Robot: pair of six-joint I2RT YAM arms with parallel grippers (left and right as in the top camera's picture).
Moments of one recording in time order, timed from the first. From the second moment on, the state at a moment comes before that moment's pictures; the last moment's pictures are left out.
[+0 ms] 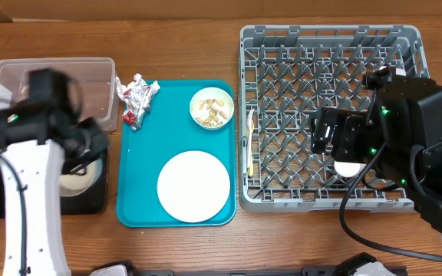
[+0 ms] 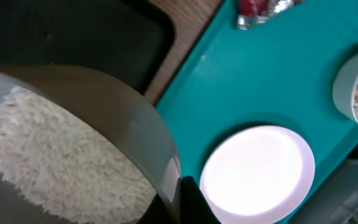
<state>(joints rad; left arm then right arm) 0.22 1.40 1.40 -1.37 0.05 -0.41 0.43 1.22 1.84 -1.46 0.09 0.49</state>
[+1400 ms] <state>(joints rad) 0.91 1.39 0.72 -0.70 1.28 0.35 0.43 1.22 1.84 -1.47 0.09 0.49</state>
